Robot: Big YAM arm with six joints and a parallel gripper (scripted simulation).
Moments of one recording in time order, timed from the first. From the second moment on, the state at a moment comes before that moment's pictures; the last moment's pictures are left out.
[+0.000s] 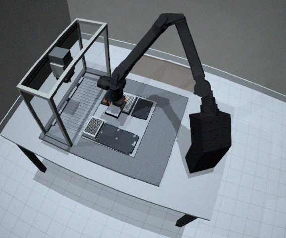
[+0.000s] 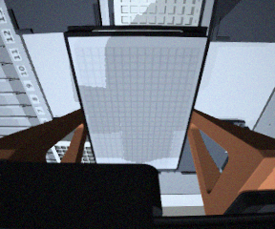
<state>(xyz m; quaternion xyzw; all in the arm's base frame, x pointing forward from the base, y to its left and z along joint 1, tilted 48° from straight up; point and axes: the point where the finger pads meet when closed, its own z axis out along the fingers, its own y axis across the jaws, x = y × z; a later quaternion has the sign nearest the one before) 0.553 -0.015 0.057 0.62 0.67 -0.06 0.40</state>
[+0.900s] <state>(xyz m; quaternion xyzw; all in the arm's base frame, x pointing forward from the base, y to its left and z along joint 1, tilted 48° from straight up) 0.509 0.023 -0.012 0.62 0.67 -0.06 0.40</state>
